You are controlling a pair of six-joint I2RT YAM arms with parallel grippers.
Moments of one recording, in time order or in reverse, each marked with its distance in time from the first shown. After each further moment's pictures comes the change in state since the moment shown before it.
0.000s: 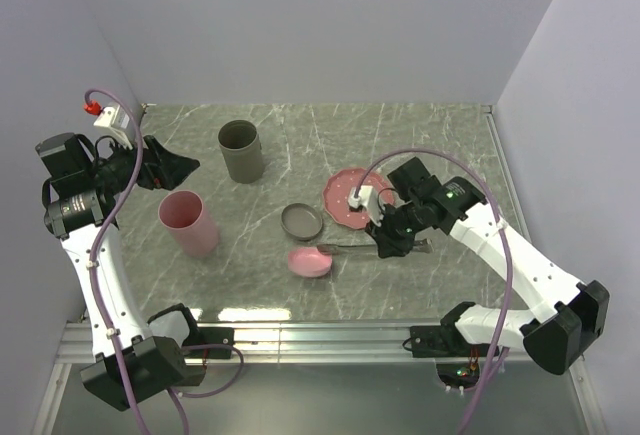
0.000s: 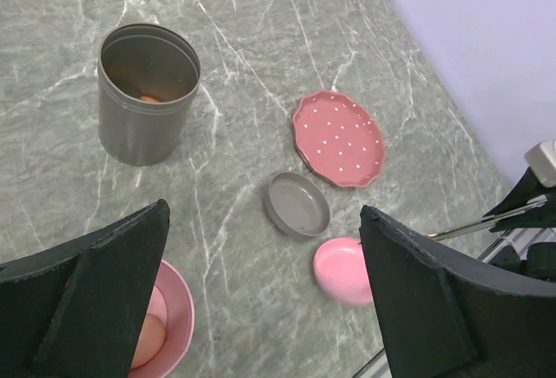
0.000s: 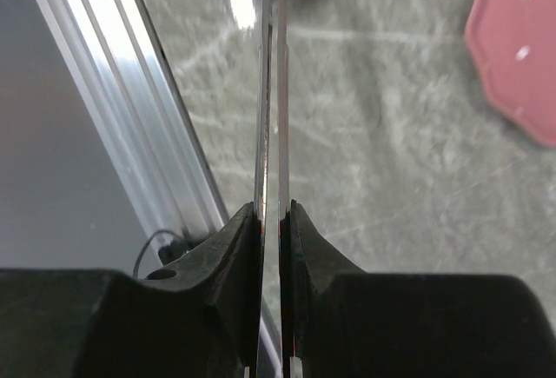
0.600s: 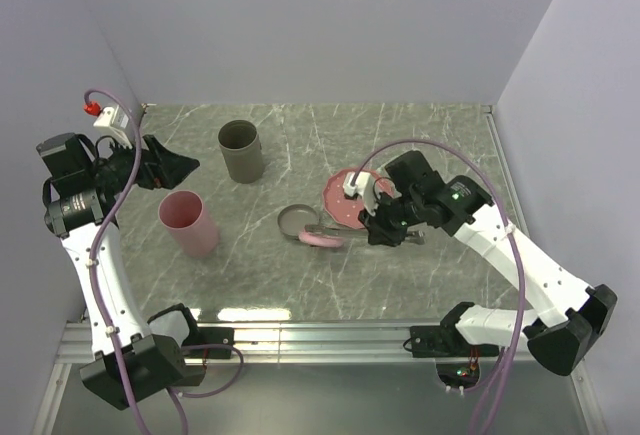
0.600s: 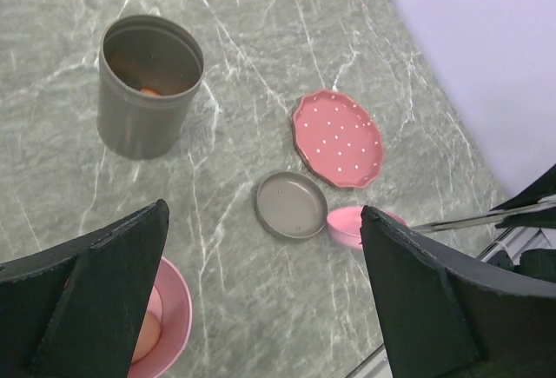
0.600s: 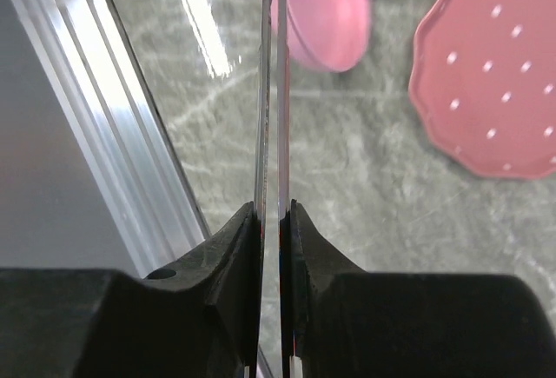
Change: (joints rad) left arm 0.000 0.013 -0.006 -0.013 -0.017 -0.006; right arm 0.068 -0.029 0.042 0.065 0.074 0.091
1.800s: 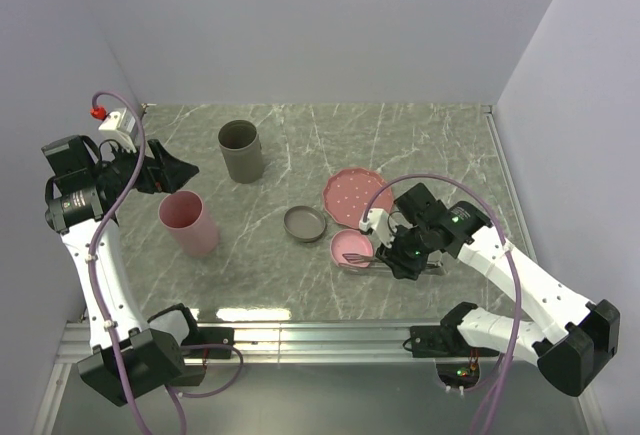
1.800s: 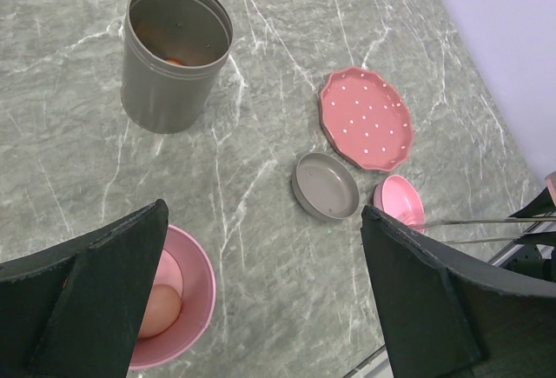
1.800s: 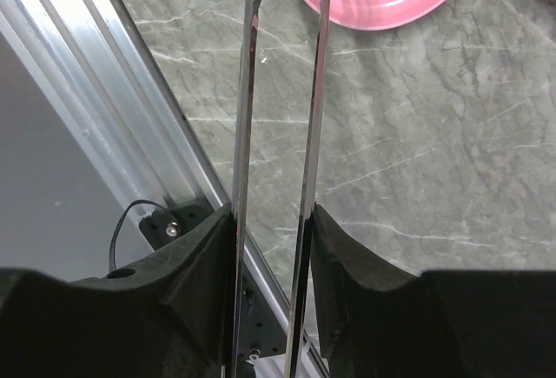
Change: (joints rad) left arm 0.000 0.015 -0.003 -0.073 -0.060 0.092; right arm -0.045 -0.111 -0.265 -0.069 0.080 -0.058
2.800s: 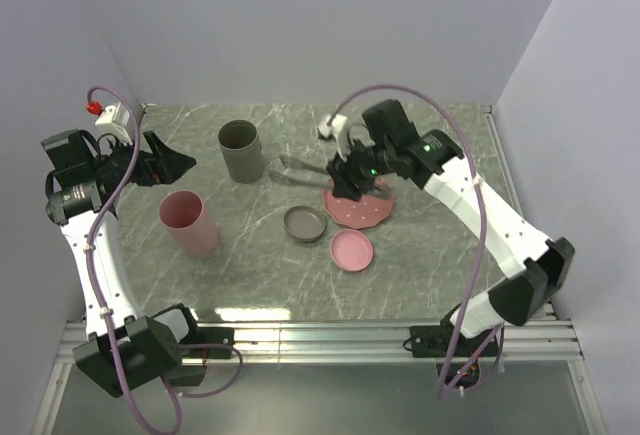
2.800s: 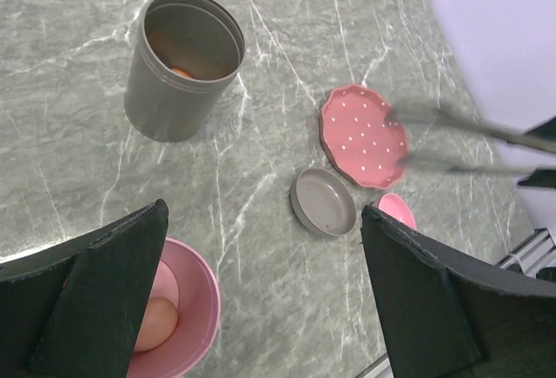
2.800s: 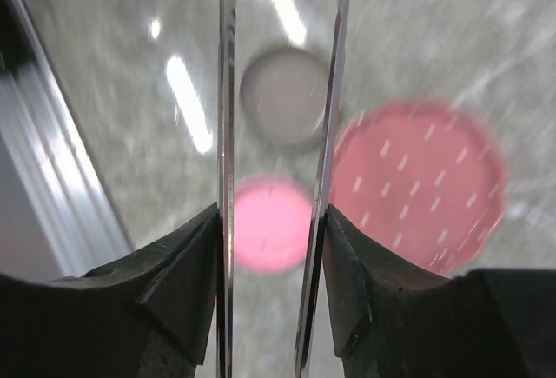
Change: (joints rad) left arm 0.000 0.051 -0.001 0.086 -0.014 -0.091; right arm 0.008 0.463 0.705 0.206 -0.128 0.139
